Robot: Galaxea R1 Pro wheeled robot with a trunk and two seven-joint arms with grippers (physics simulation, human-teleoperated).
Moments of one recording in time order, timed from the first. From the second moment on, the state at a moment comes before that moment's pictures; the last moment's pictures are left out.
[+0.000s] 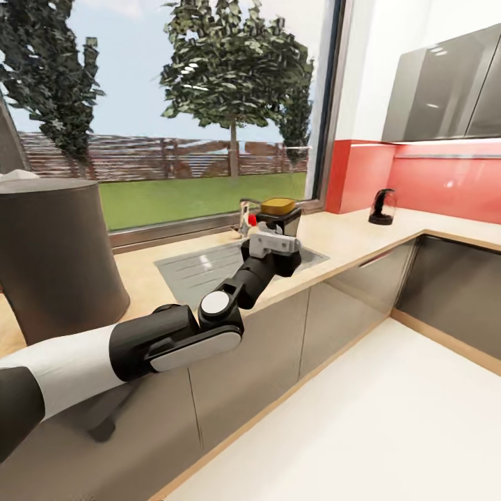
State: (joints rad) left arm -1.25 0.12 -1.29 -1.56 0.99 0.01 0.76; right arm -0.16 -0.09 0.15 -0.03 0.02 -0.16 0.00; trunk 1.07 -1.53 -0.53
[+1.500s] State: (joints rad) left arm -1.25 0.12 -1.29 -1.56 0.99 0.01 0.76; right arm -0.16 -0.09 0.15 -0.03 0.02 -0.16 0.00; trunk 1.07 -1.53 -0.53
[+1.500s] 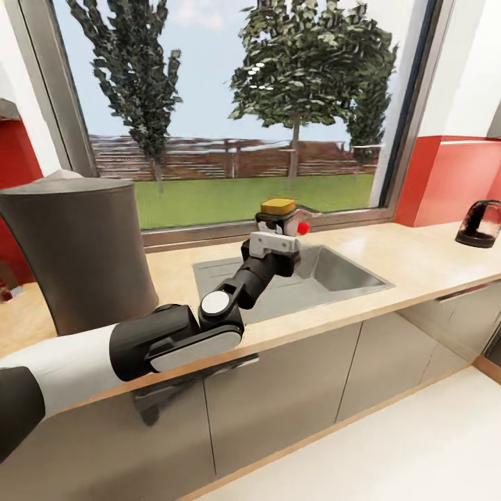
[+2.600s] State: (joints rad) left arm -1.25 0.12 -1.29 -1.55 0.99 0.01 0.76; right arm -0.16 -0.09 0.15 -0.03 0.02 -0.16 -0.01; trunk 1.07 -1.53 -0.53
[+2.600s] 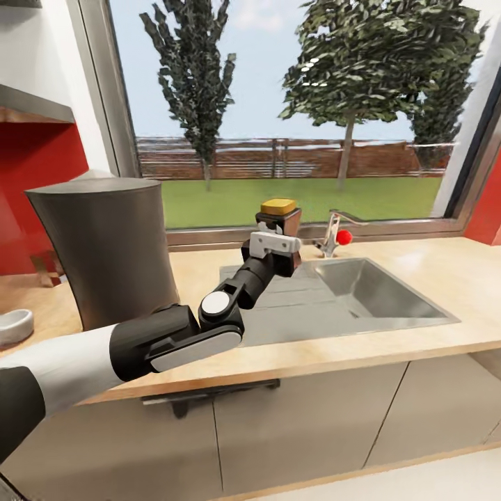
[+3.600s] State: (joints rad) left arm -1.25 0.11 -1.31 -1.55 0.99 0.01 0.83; right arm -0.16 -0.09 0.15 -0.03 0.02 -0.16 -0.01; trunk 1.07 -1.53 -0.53
